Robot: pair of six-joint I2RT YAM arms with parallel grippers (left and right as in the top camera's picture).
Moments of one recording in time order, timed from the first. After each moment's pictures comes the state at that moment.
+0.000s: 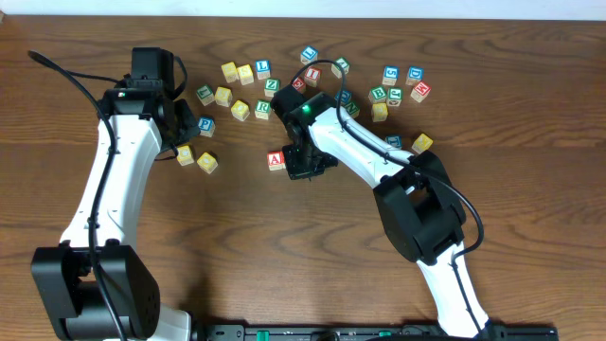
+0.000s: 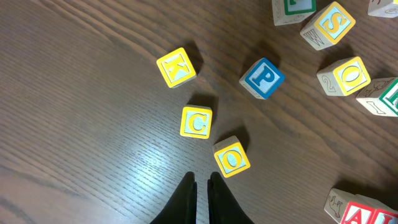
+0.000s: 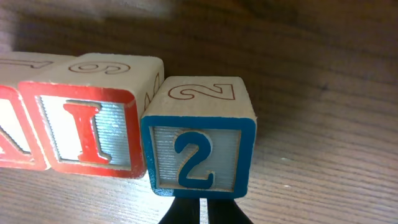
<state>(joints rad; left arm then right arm) 0.01 1.67 1.39 -0.95 -0.14 -0.43 0.66 2.31 1.84 -1.06 -0.09 0.41</state>
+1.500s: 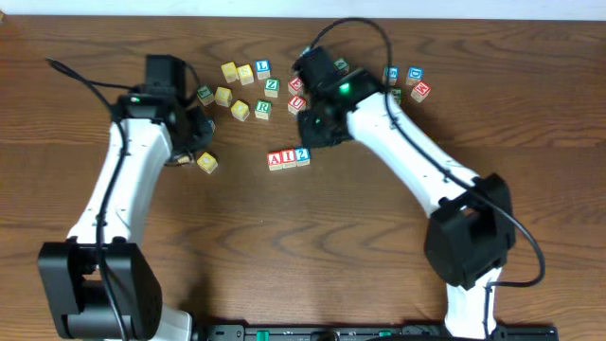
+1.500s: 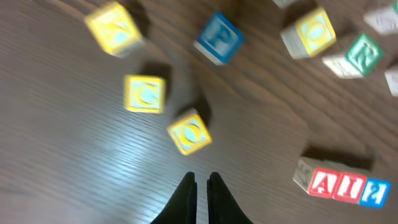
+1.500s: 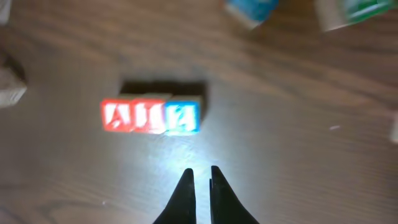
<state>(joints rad) -0.04 1.67 1.32 -0.91 -0.02 -0.46 0.58 2.07 1.83 -1.05 -0.06 0.41</state>
